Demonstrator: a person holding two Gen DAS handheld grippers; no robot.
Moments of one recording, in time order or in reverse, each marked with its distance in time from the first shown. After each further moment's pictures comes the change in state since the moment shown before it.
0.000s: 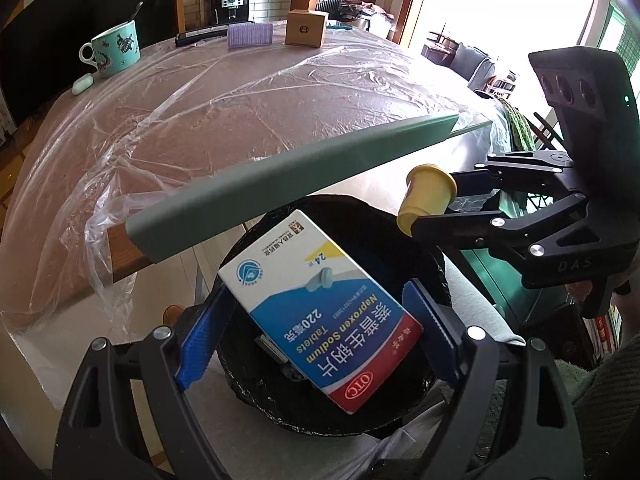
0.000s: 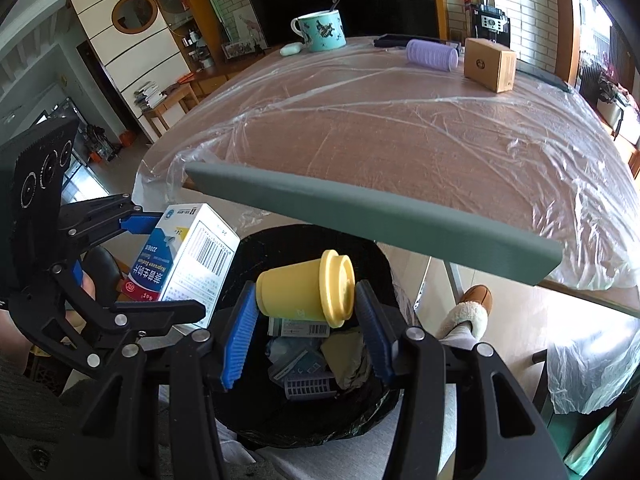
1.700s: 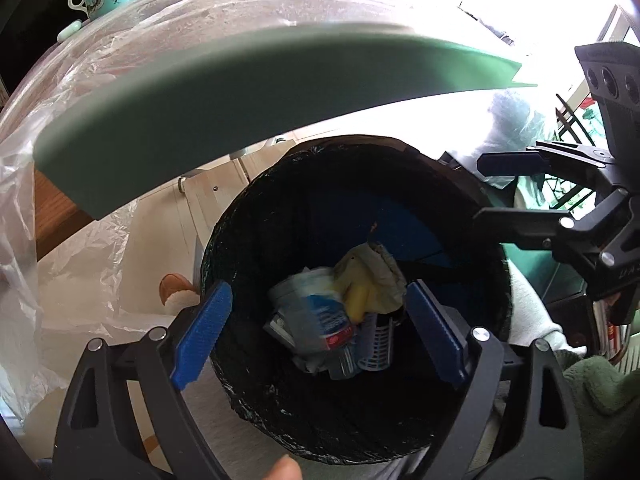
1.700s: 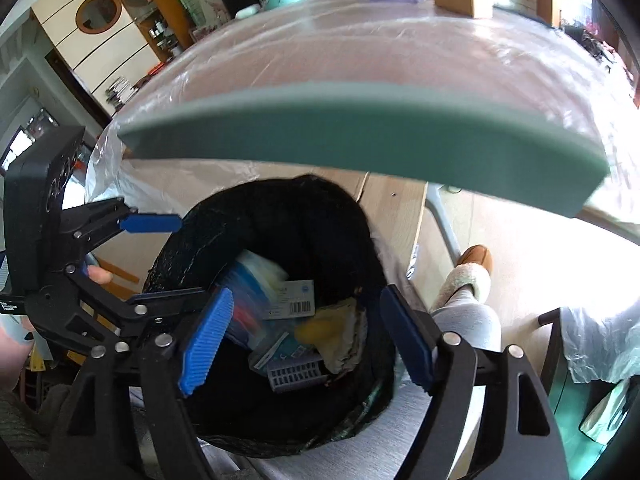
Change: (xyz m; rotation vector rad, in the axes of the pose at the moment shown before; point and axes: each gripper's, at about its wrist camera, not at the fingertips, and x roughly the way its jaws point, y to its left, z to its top) left arm 0.061 0.024 -0.011 -0.042 0.124 -0.001; right arm 0.034 -0.025 -0.019 0.100 0.050 -0.041
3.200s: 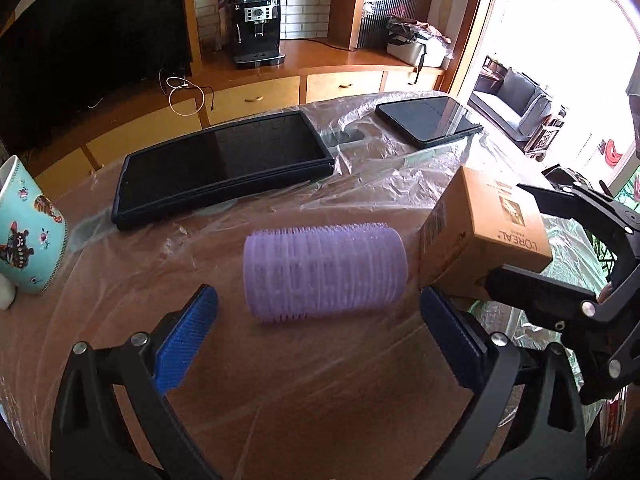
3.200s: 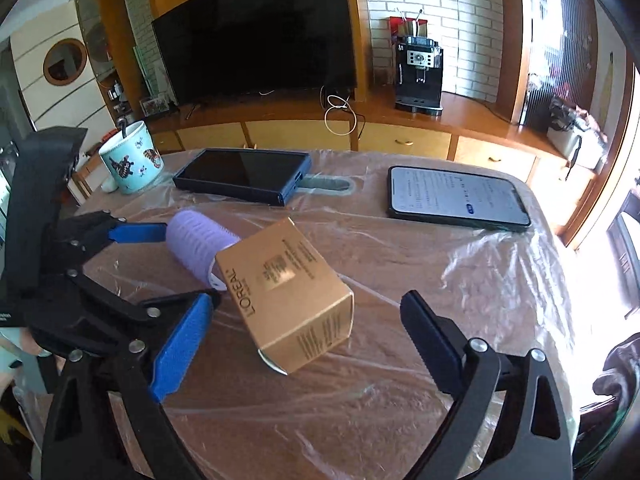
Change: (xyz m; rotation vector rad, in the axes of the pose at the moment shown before) left arm 0.069 0.060 0.329 -0.019 -0.156 0.085; right arm 0.026 -0.164 0.280 0.002 -0.218 -0.144
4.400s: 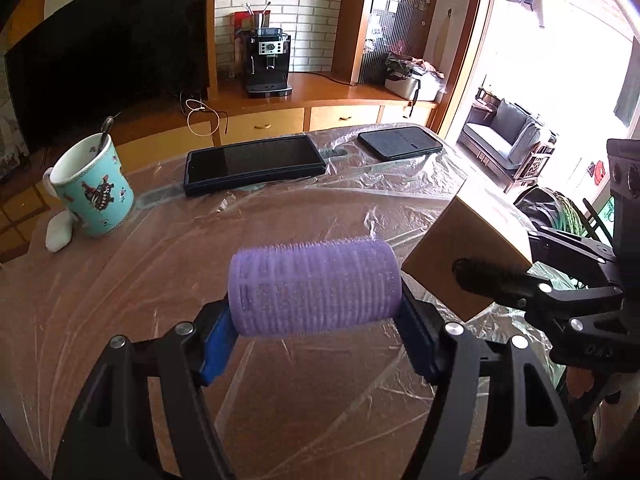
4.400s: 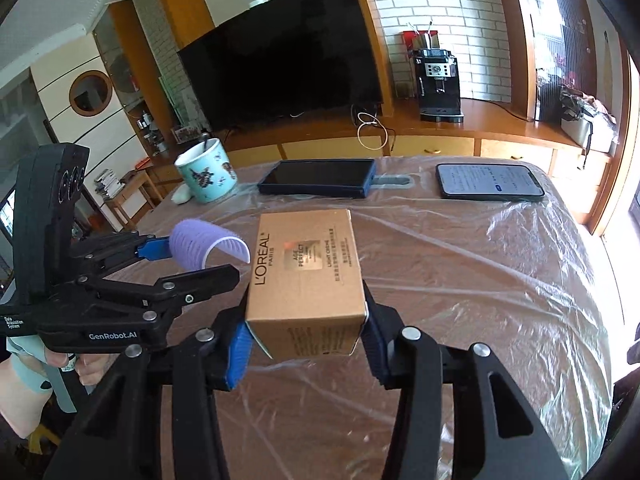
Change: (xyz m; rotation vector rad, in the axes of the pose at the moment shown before) left arm -0.106 -0.004 -0.059 -0.034 -0.129 0.002; right arm -0.075 0.066 -0.046 0.045 -0.098 0.110
